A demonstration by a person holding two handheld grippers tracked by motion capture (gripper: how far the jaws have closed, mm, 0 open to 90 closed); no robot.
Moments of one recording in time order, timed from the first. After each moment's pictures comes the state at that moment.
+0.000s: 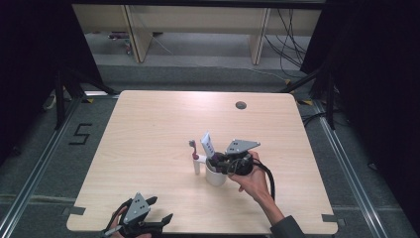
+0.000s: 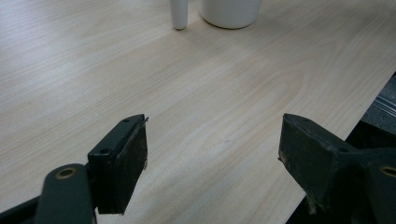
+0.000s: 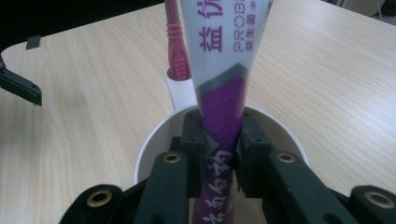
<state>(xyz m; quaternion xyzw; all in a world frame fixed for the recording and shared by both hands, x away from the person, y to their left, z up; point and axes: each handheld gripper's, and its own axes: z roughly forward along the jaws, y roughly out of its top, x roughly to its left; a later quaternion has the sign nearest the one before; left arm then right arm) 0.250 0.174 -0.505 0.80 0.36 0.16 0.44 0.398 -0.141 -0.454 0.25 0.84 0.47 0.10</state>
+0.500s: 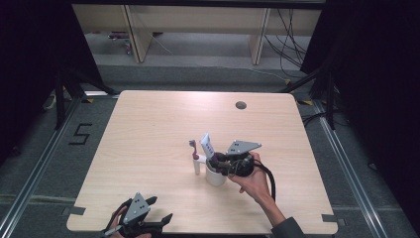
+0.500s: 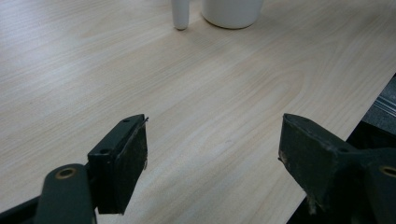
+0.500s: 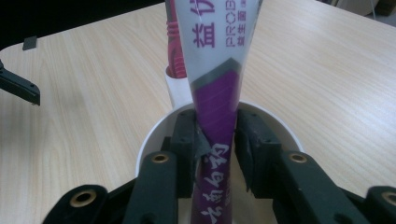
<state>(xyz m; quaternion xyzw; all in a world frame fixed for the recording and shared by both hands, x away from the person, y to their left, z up) 0.250 0.174 -0.505 0.80 0.37 0.16 0.45 0.395 -0.143 -0.454 0.26 0.84 0.47 0.11</state>
